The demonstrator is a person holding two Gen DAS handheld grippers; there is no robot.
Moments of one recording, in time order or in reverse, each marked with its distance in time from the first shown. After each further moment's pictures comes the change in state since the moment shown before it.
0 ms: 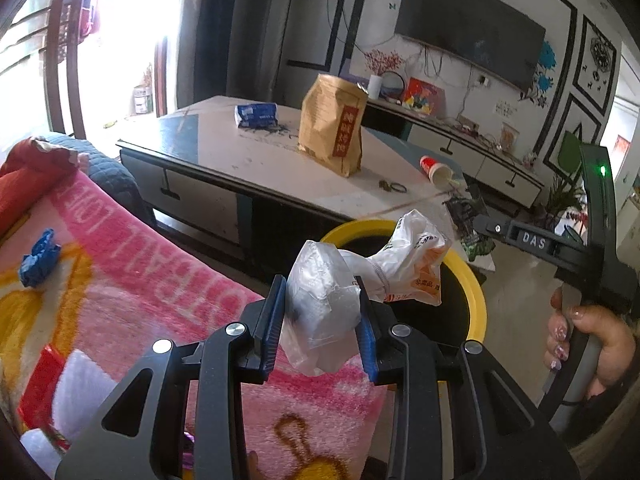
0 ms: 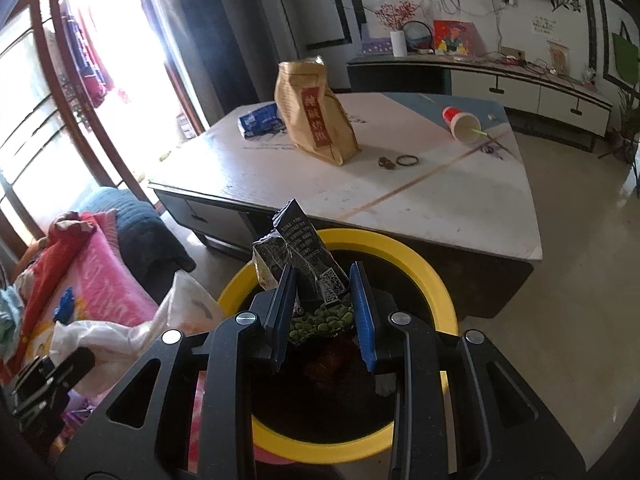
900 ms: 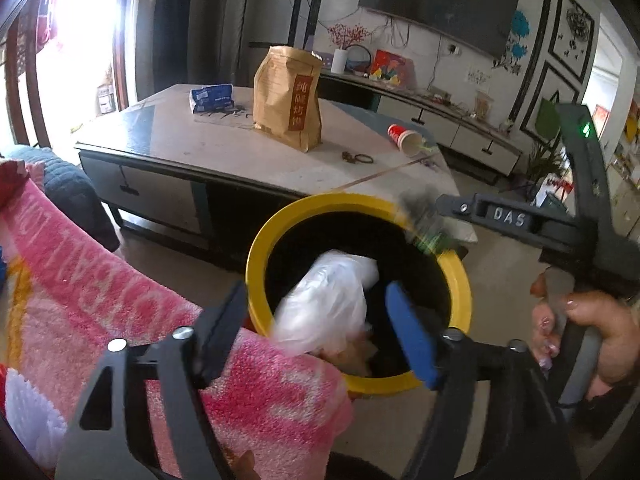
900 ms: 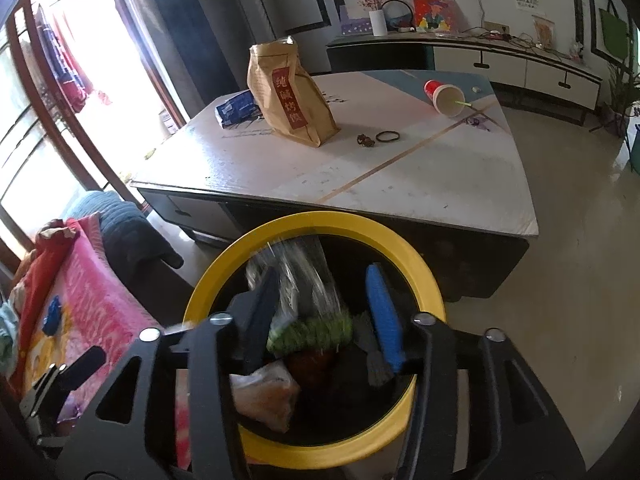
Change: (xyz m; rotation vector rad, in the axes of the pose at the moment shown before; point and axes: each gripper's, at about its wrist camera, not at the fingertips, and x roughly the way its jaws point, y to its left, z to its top) left arm 0.042 -0.040 -0.001 0.070 0.062 -0.091; right arm 0.022 -0.024 -0.003 0.064 0.051 -0.031
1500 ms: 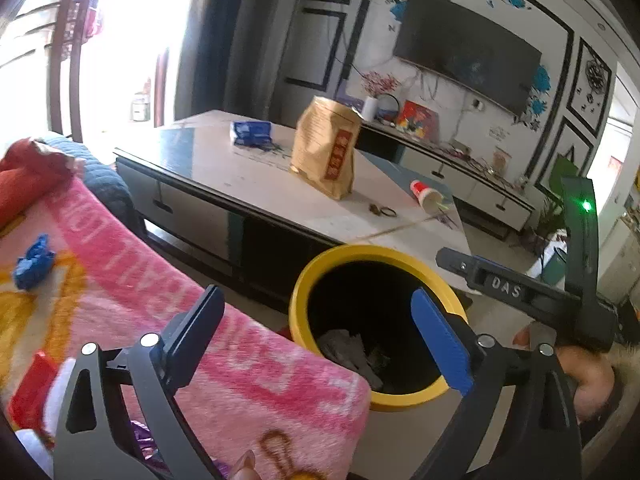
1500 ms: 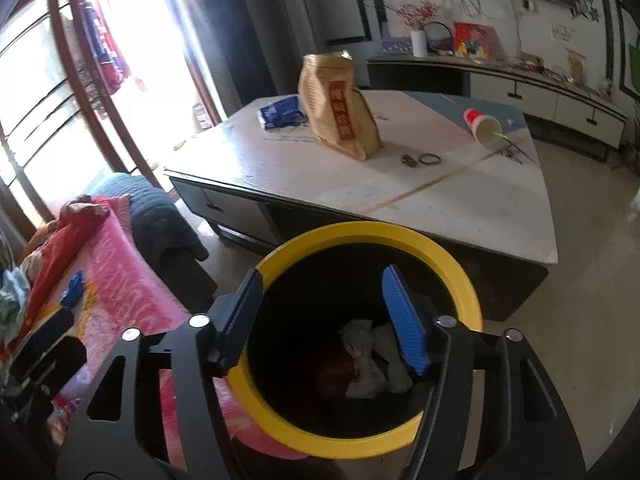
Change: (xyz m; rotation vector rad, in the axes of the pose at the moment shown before) left arm -0.064 0.035 0.003 -0.118 -0.156 0.062; right arm -0.023 0.047 -0.008 -0.128 -0.046 0.084
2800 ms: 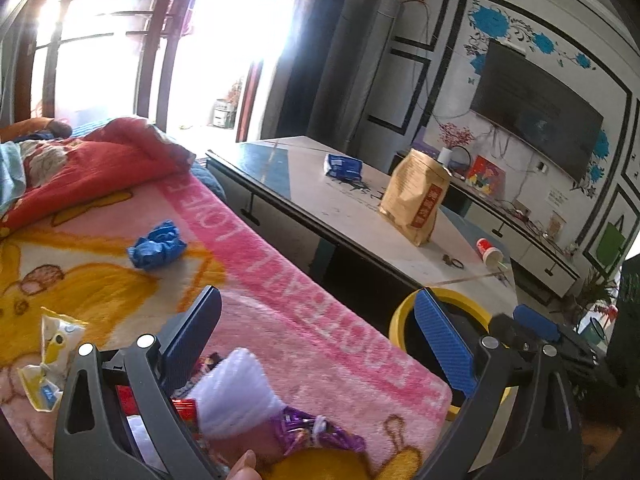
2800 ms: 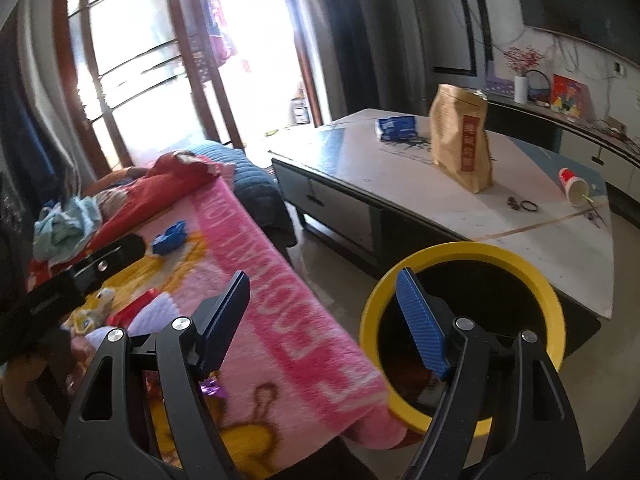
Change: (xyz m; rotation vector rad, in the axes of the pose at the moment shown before) left arm -0.078 0.096 -0.003 -0.196 -0.122 0.211; right arm -0.044 0.113 -0.033 -0.257 -0.043 0.257
